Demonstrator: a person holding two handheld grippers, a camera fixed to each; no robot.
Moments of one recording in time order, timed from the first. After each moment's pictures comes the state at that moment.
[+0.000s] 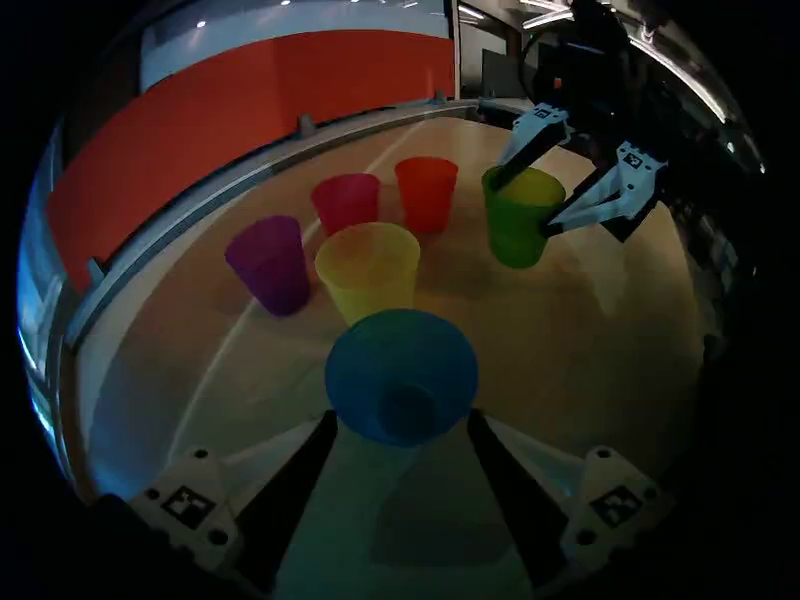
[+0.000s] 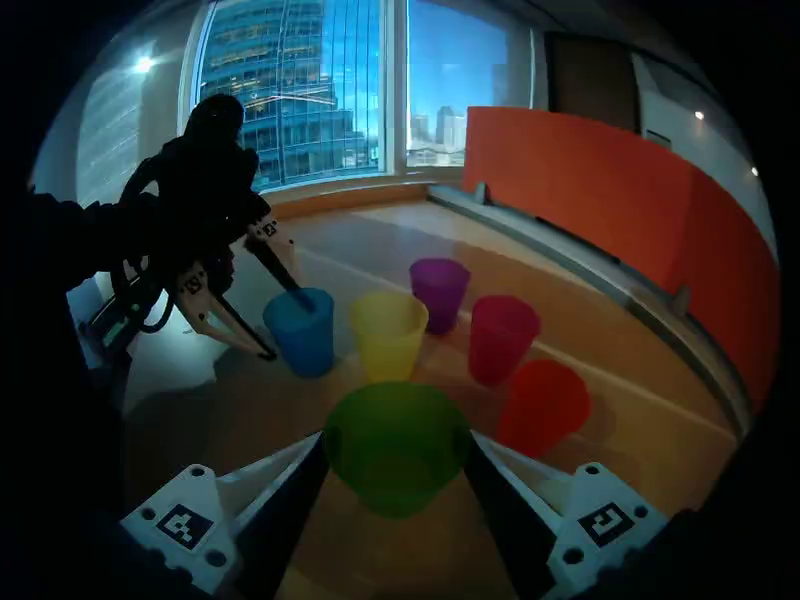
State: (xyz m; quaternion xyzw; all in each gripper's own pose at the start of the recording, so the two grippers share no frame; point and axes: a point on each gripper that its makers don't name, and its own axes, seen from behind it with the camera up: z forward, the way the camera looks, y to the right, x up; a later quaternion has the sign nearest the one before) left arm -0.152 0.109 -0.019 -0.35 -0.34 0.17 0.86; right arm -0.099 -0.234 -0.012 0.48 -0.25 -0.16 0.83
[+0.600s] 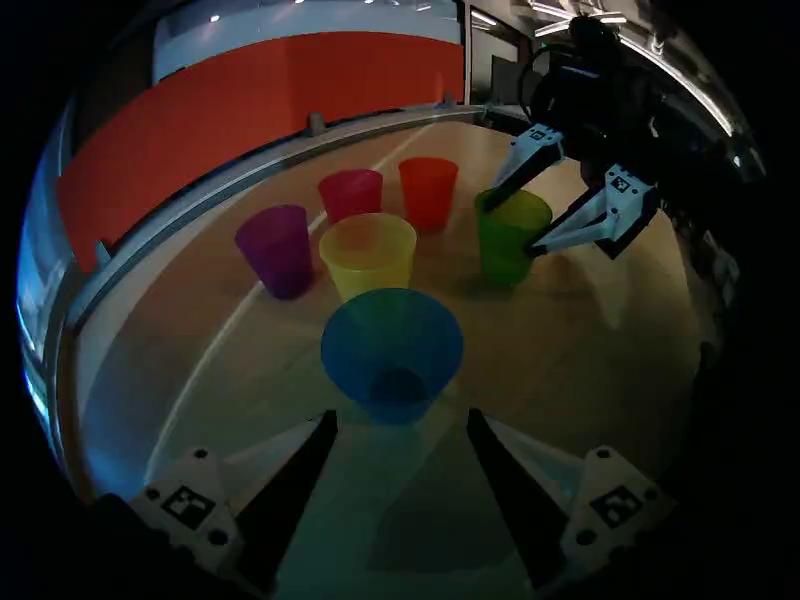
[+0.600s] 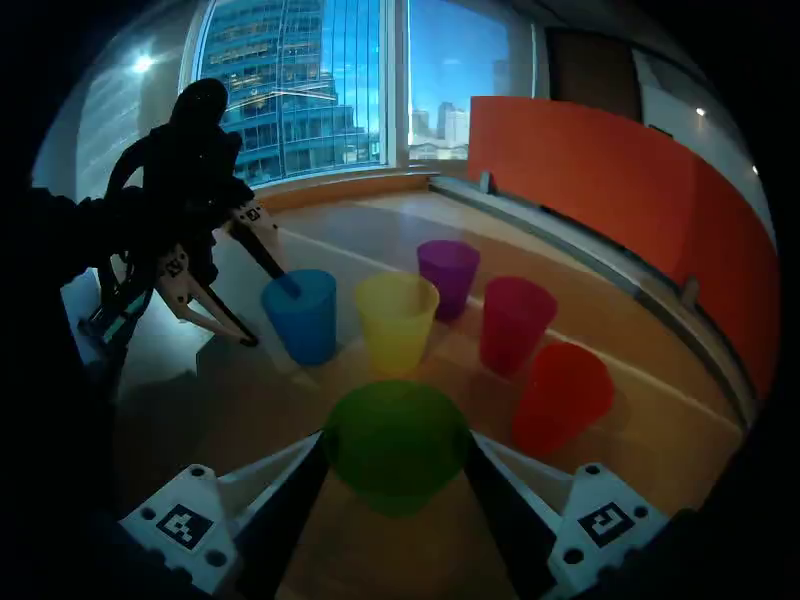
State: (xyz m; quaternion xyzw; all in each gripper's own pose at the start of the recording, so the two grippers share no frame) left arm -0.152 0.105 -0.037 -0.34 -0.34 0.15 0.86; right arm -0.121 -0.240 -0.014 0.47 -0.26 -0.16 0.82
